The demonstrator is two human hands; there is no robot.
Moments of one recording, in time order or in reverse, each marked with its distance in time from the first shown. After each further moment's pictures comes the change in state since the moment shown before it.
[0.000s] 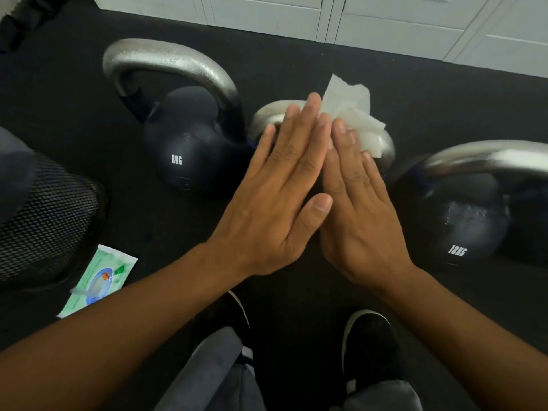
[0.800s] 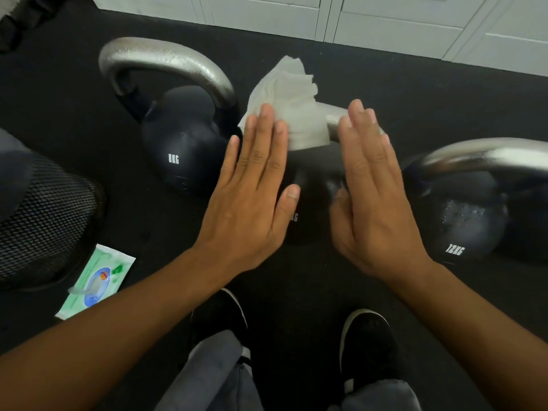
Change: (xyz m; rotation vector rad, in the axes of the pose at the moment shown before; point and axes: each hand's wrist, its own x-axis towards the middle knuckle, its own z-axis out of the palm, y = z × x) left_hand -0.019 -0.022 0.011 0.297 -0.022 -0.172; right_hand 0.008 0.008 -0.018 0.150 0.007 0.027
